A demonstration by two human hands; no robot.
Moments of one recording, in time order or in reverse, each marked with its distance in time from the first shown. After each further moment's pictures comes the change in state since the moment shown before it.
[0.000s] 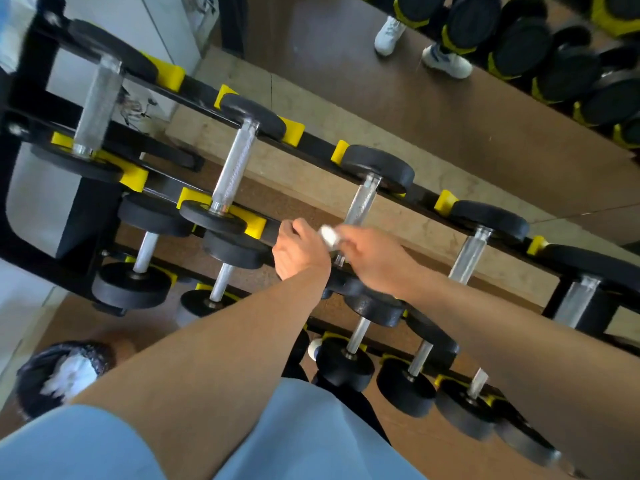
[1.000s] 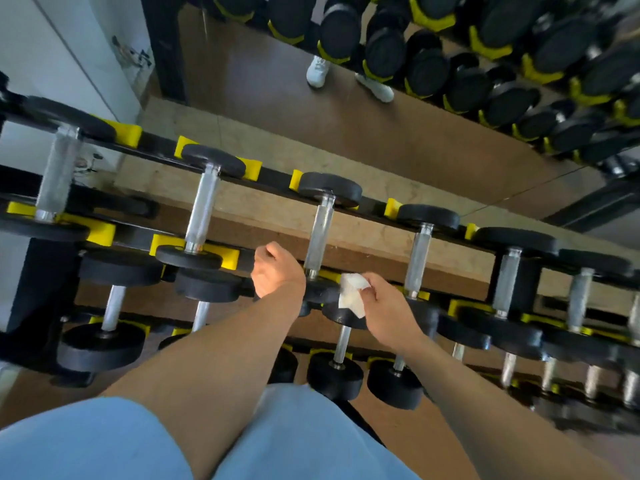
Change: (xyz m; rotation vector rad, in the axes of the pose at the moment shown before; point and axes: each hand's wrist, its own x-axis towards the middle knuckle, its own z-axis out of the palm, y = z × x) left_hand 0.001 0.002 -0.012 0.034 -0.131 0.013; right_hand -0.091 -0.009 0.024 0.378 0.245 0.669
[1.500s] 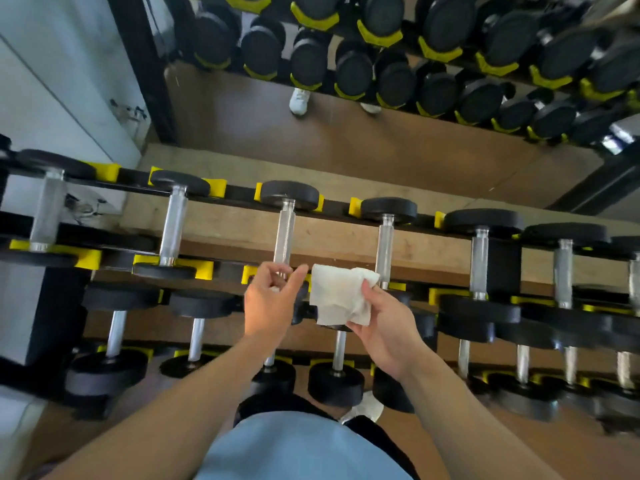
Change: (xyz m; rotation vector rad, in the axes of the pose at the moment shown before) left_hand -0.091 -0.023 -0.028 -0.061 -0.332 0.494; right_hand -0.056 0.041 -0.033 1.432 -0.120 0.256
